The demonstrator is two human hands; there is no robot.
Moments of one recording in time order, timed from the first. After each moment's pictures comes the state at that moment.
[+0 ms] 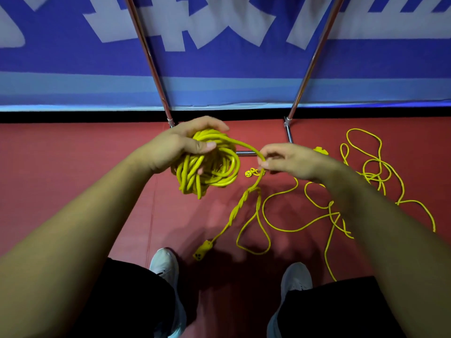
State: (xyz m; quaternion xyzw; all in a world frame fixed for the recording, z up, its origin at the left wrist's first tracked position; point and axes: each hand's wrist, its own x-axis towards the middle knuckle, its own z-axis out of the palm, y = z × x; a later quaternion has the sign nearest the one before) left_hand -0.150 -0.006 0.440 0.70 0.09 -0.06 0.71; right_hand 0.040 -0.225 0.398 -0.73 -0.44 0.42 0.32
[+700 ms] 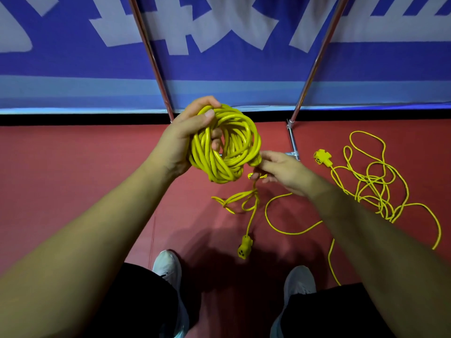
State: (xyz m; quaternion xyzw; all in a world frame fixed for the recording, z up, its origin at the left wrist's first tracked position) left_hand -0.133 -0.023 0.442 0.51 0.08 0.13 0.85; right_hand 0.016 -0.205 0.359 -0.71 -0.28 0.45 0.46
